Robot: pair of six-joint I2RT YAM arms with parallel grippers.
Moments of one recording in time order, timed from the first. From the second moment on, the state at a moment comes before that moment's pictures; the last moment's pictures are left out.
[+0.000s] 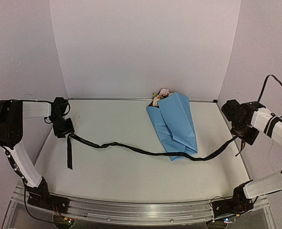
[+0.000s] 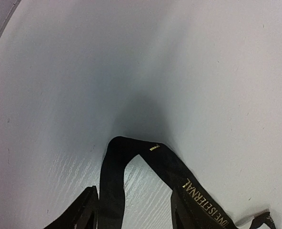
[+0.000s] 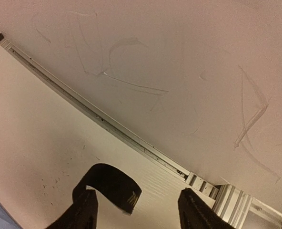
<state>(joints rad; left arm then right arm) -0.09 1.72 1.10 -0.58 -0.04 -0.54 0.28 1.25 1.06 -1.21 0.85 1.11</state>
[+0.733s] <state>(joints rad) -0.32 1.71 1.21 -0.33 0.26 -0.70 0.50 1.47 1.23 -0.80 0.40 0.64</state>
